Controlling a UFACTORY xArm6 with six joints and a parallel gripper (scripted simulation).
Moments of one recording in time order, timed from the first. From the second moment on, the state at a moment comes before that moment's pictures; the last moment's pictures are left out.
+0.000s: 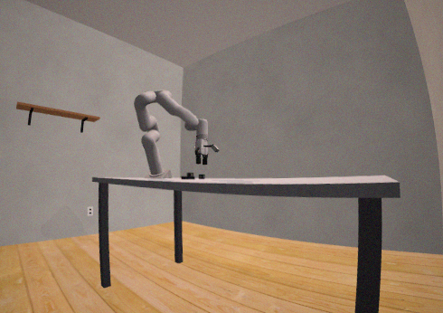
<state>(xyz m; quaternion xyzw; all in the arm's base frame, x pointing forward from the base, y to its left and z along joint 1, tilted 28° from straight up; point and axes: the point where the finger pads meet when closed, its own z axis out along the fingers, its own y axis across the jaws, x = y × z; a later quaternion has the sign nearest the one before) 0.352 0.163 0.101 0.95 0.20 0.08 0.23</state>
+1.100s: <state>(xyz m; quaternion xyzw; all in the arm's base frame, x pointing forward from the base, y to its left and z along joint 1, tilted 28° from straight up) 0.351 0.164 0.101 0.74 0.63 -0.04 0.24</state>
